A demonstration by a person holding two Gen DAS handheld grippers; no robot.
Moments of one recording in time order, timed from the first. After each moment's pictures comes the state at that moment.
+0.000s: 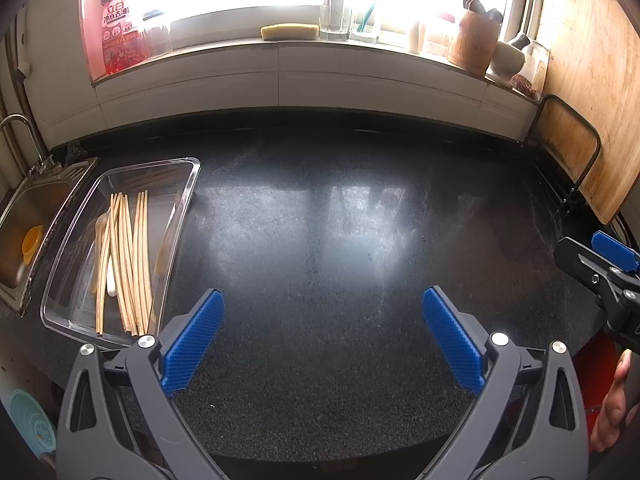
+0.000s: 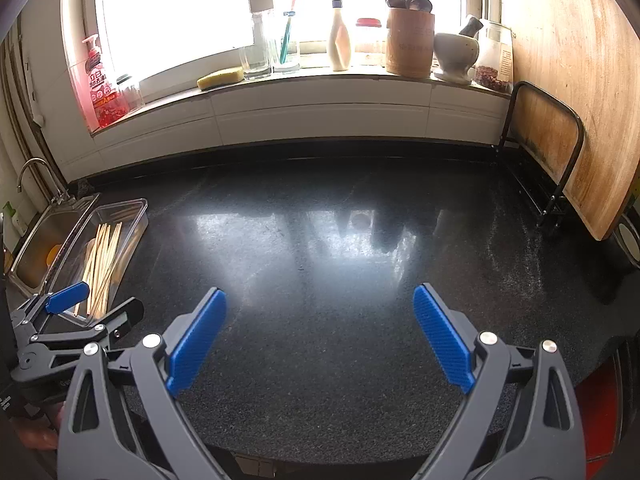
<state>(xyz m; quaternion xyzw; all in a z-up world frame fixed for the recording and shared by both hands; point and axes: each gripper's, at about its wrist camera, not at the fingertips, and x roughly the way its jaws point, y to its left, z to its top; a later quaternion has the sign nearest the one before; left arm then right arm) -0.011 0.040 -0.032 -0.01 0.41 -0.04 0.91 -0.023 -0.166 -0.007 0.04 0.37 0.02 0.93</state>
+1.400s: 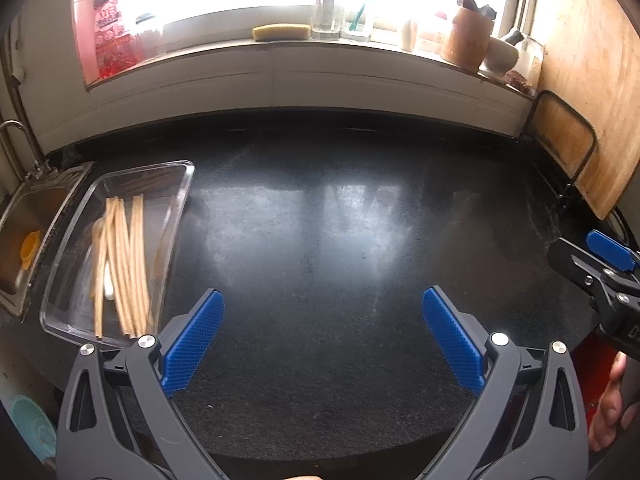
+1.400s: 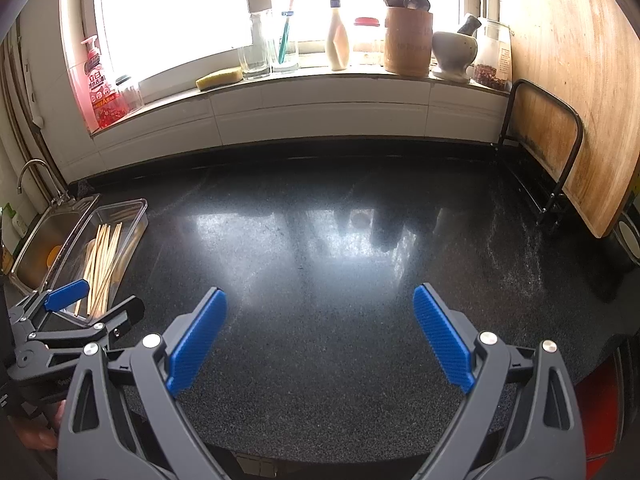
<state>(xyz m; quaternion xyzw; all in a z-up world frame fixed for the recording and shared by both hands) -0.010 0.035 -0.029 -0.01 0.41 -0.06 0.91 -0.023 -0.165 -0.009 0.04 0.37 0.02 0.93</state>
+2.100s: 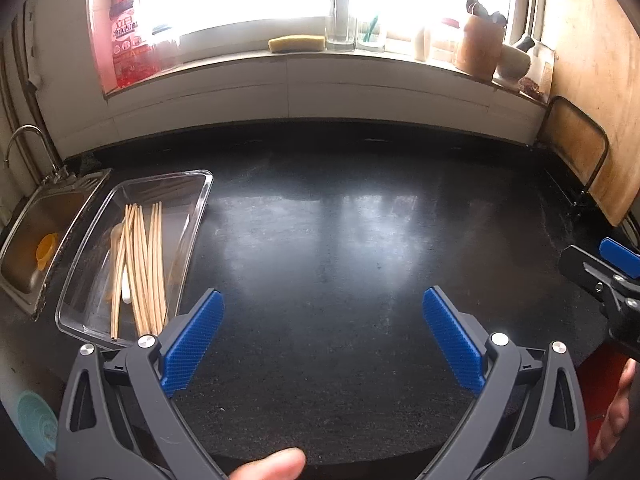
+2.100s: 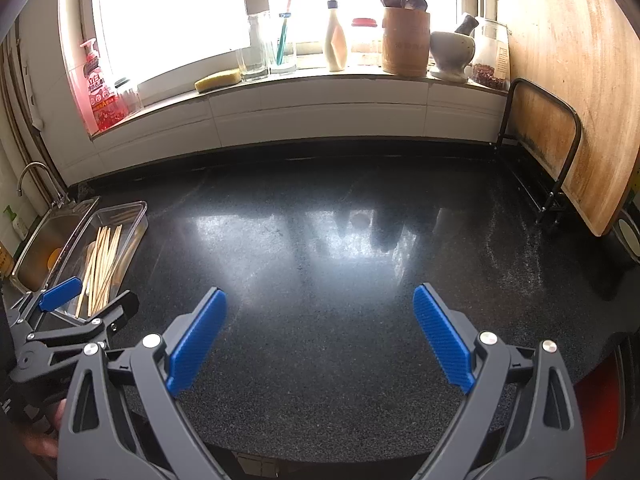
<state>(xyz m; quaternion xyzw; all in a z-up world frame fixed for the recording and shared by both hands) -0.010 0.036 -0.026 0.00 0.40 -0.02 0.92 -0.024 -0.169 -0.010 0.05 0.37 0.02 0.93</state>
